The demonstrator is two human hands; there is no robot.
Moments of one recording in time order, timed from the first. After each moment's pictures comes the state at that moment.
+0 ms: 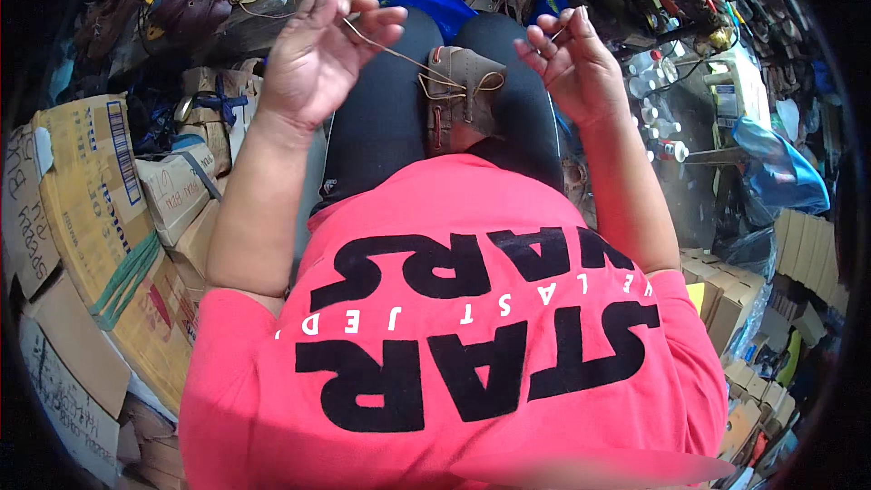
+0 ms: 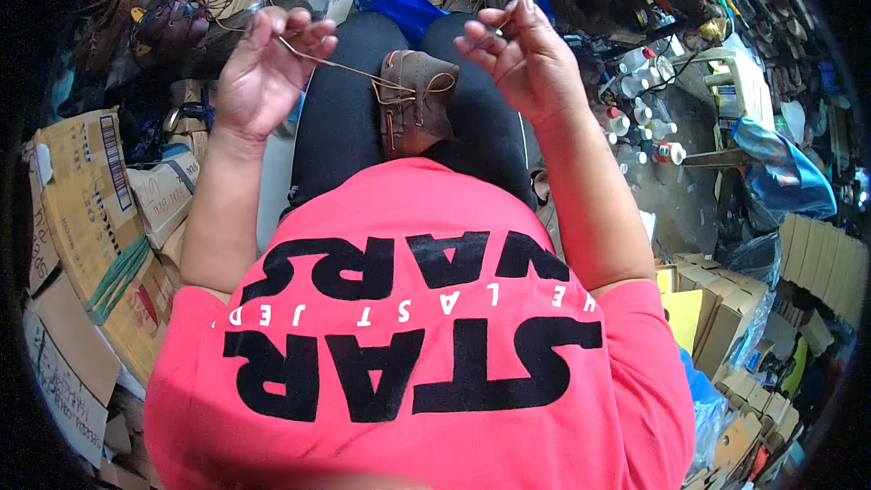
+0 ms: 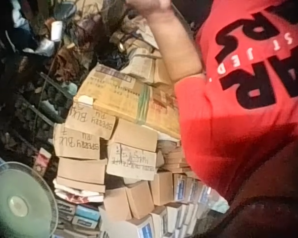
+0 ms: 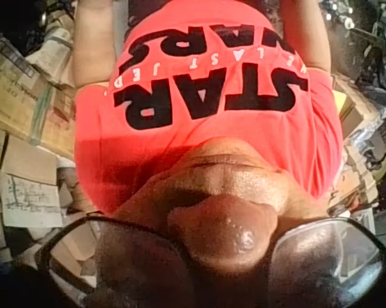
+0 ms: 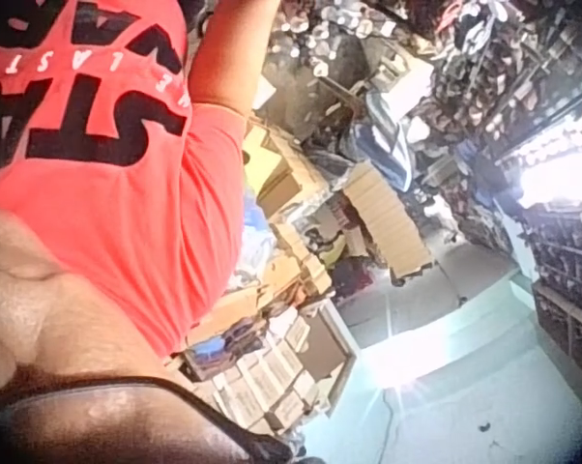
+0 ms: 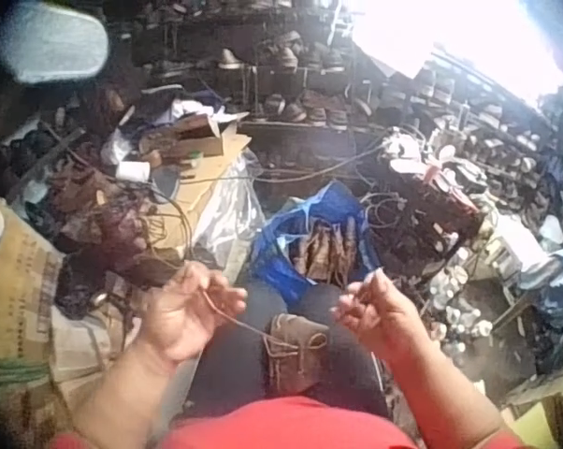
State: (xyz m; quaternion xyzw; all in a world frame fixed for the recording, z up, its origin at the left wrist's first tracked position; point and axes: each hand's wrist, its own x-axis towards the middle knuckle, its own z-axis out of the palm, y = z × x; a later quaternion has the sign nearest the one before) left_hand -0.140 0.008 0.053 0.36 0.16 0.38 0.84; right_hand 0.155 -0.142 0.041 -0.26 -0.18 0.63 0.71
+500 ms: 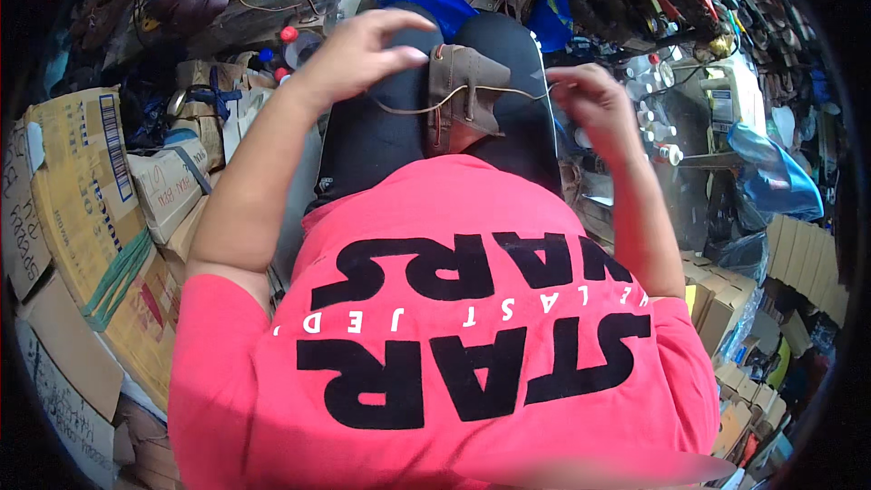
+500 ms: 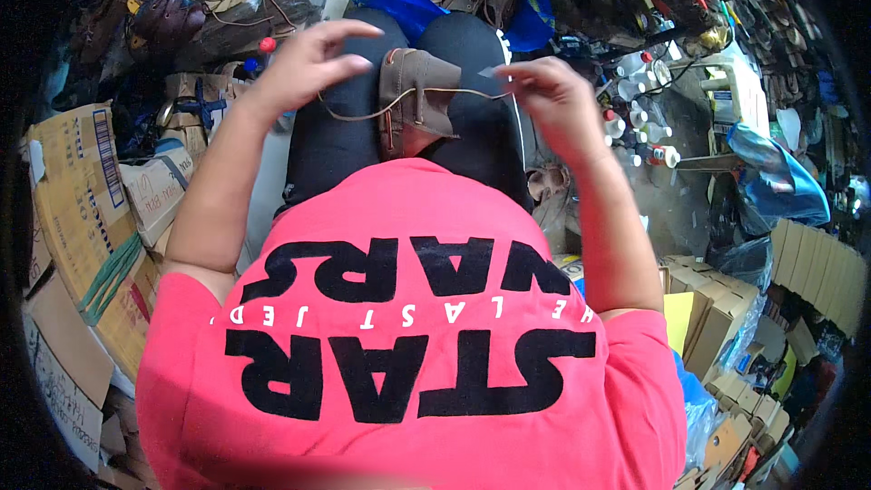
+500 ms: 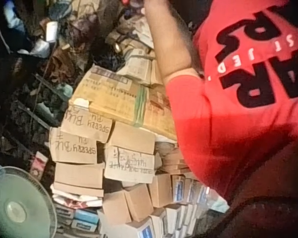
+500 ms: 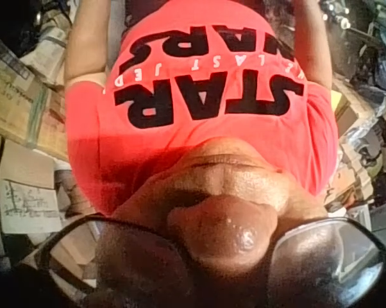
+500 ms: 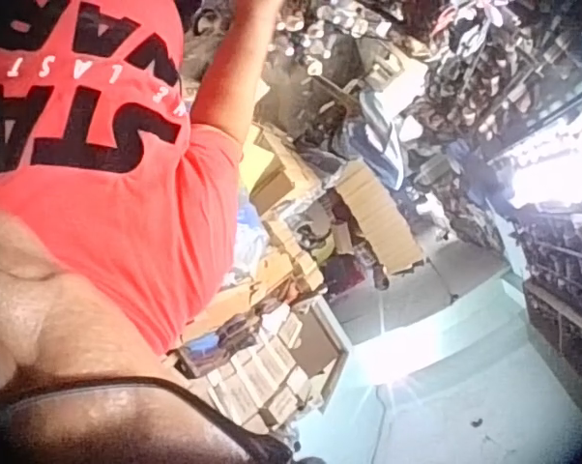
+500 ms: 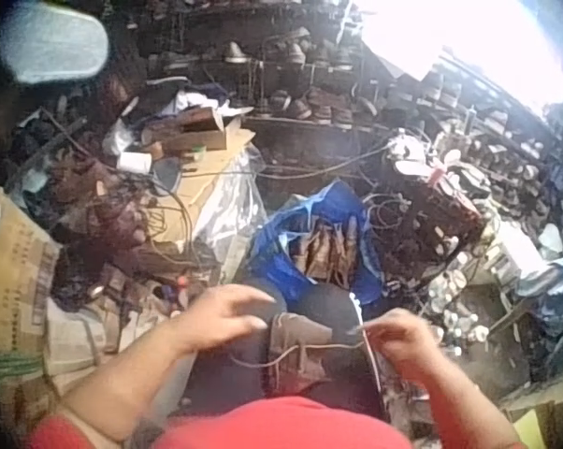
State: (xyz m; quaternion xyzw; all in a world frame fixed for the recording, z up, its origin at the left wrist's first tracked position) left_hand -0.115 0.021 0.026 0.83 0.18 0.22 0.48; right_hand 0.171 -0.196 0.043 -0.65 -0.55 0.31 0.42
